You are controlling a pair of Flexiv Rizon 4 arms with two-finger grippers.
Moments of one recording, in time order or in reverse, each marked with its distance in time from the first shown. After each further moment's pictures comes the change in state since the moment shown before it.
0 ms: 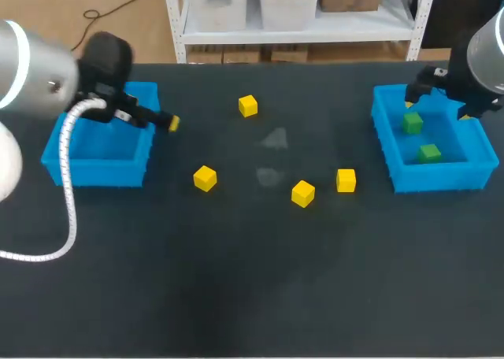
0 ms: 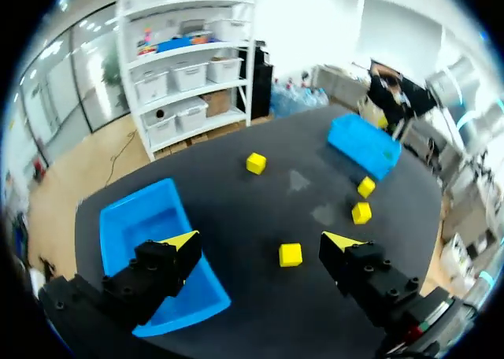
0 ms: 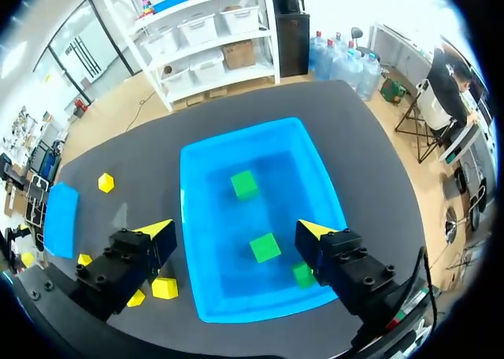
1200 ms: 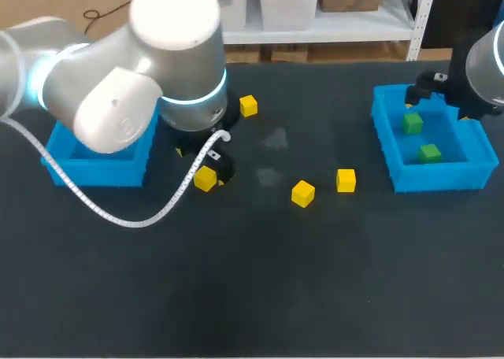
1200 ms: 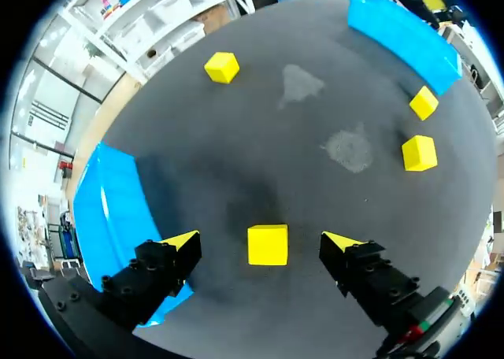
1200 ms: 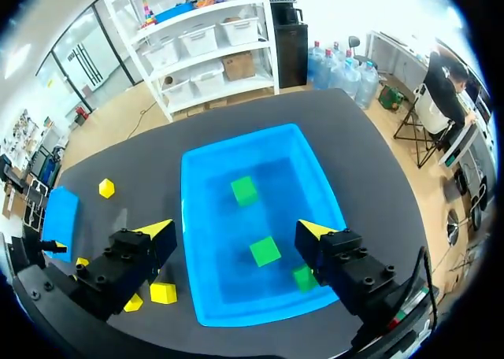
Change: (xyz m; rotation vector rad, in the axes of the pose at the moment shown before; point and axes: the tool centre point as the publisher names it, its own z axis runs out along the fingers) left arm 0.052 -0.041 0.111 -0.206 0.552 0.068; right arm 0.001 0.000 -0.001 0.001 -0.072 0.000
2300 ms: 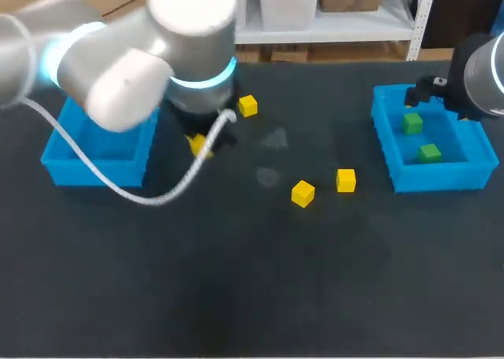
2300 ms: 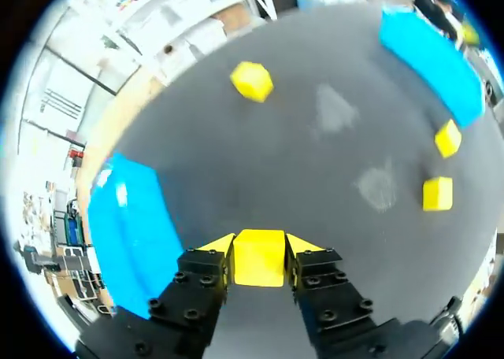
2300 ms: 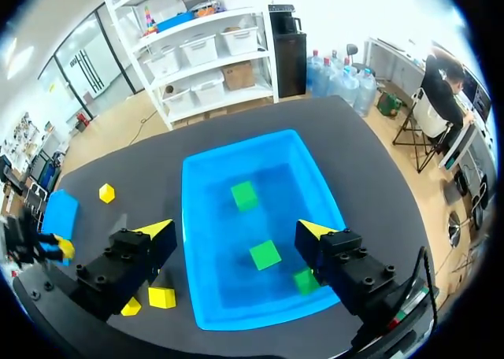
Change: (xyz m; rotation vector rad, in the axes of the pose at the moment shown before) left arm -0.039 0.046 -0.019 -0.073 -0.069 -0.091; right arm 0.000 0.000 -0.001 0.002 -0.061 0.000
